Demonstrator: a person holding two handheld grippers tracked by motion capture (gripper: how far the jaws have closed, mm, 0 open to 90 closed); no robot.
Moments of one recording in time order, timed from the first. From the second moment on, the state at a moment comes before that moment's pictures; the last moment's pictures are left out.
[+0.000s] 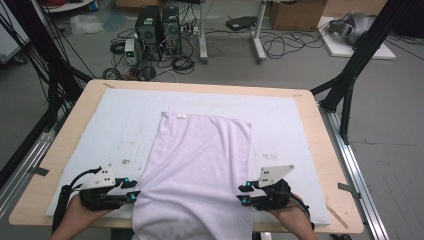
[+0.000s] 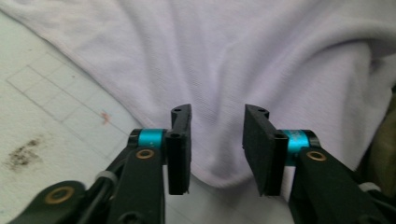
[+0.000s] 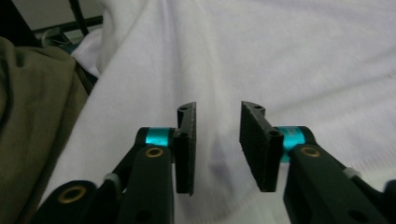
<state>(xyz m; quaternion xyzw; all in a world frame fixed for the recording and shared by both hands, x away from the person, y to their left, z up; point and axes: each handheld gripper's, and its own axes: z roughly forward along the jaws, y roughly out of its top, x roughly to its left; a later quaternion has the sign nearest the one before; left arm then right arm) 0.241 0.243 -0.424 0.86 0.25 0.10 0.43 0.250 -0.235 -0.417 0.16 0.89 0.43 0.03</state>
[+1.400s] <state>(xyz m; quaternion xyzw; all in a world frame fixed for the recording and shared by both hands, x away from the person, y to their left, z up) 0.304 0.208 -0.441 0.87 0.27 0.11 0.39 0.335 -0.232 -0.436 0.24 0.89 0.38 0.05</state>
